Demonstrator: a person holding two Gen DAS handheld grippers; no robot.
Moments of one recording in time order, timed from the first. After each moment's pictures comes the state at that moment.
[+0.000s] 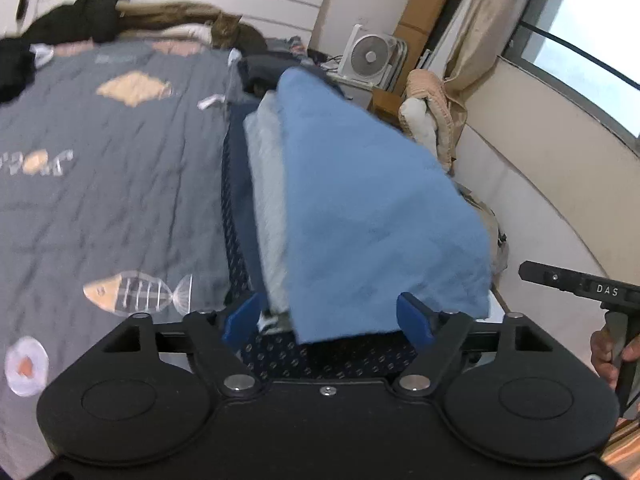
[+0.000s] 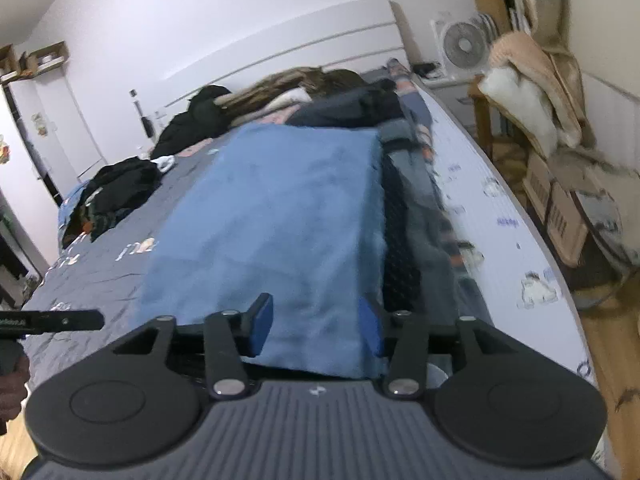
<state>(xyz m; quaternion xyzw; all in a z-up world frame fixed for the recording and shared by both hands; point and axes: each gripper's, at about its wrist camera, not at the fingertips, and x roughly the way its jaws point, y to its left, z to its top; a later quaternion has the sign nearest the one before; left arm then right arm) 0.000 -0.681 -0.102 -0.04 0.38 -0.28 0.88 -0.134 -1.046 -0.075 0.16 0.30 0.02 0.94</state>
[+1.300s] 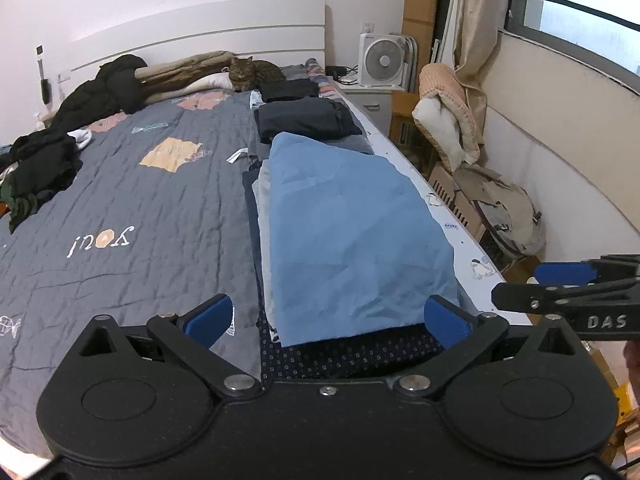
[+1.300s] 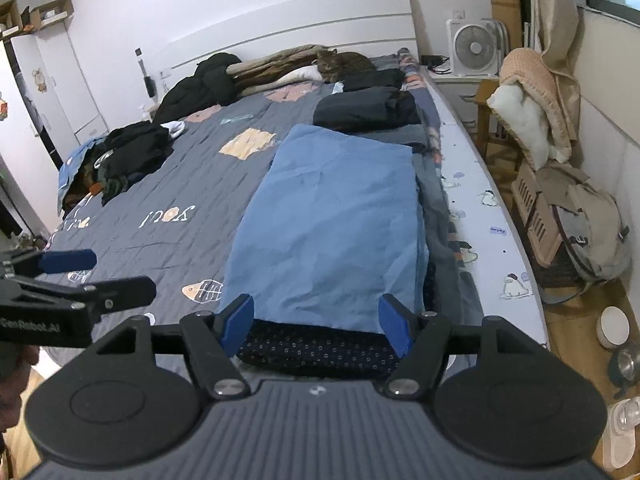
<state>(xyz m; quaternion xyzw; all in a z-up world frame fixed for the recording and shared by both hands) -0.078 -0.732 0.013 0.06 0.37 -0.20 0.91 -0.160 -0.979 0.026 0.11 0.36 0.00 0.92</state>
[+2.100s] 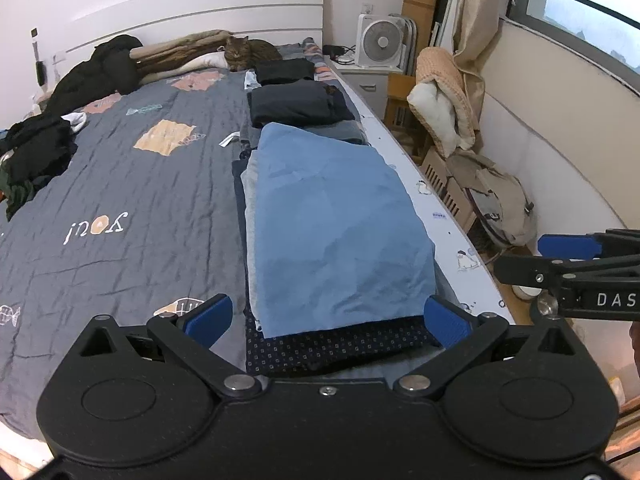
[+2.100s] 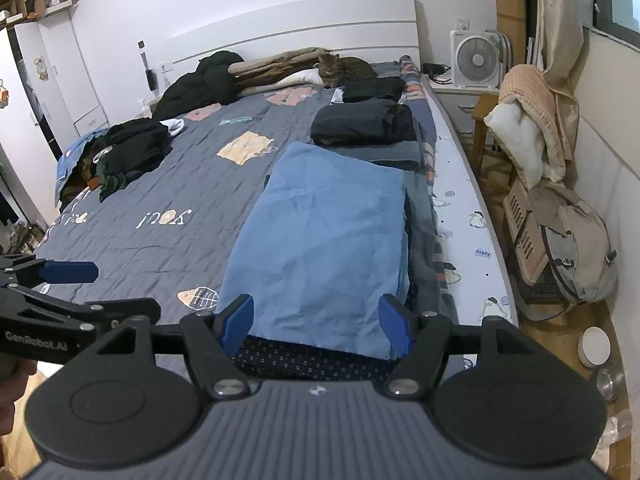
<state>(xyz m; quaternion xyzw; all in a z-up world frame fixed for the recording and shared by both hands) -0.079 -0.752 0.037 0.07 0.40 -0.20 0.89 -0.160 -0.990 0.066 0.09 0.37 0.00 0.92</state>
